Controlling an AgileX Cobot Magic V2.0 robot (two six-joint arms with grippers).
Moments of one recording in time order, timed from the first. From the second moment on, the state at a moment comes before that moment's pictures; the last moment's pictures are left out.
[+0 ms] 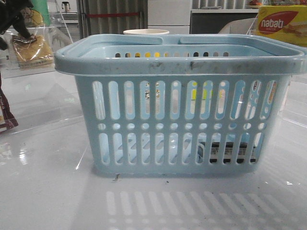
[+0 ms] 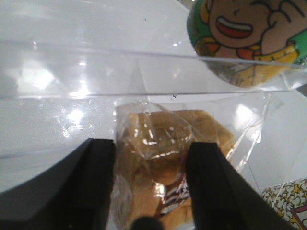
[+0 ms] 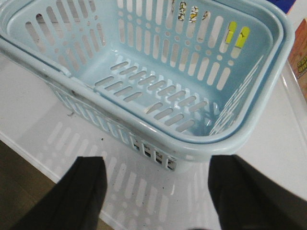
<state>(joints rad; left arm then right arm) 0.01 1.93 -1.52 -0.24 0.27 -0.31 0.39 0.75 -0.76 0.19 0.66 -0.20</state>
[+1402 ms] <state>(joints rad) -0.54 1.56 -1.52 -0.23 0.63 0.49 0.39 0.75 -0.76 0.19 0.66 -0.20</state>
